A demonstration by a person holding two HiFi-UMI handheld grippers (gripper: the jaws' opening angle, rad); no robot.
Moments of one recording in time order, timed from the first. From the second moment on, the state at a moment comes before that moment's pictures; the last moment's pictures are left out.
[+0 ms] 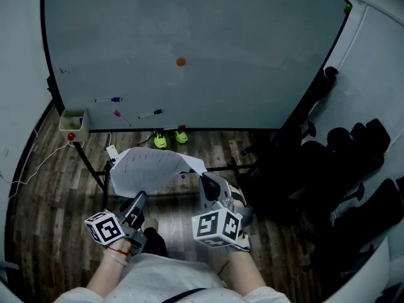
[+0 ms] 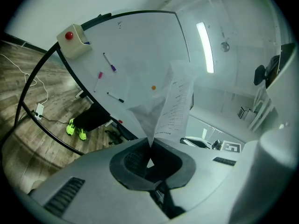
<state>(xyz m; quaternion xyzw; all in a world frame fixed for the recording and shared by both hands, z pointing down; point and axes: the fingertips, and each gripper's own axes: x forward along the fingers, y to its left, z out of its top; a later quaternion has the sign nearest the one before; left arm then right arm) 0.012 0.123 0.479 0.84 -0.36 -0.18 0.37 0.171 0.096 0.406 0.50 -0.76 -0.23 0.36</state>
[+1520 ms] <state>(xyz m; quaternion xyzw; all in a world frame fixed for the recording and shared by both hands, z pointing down) 0.010 0.152 0.475 0.83 -0.36 -0.19 0.38 0.167 0.126 0.418 0.50 -0.77 -0.21 0.34</state>
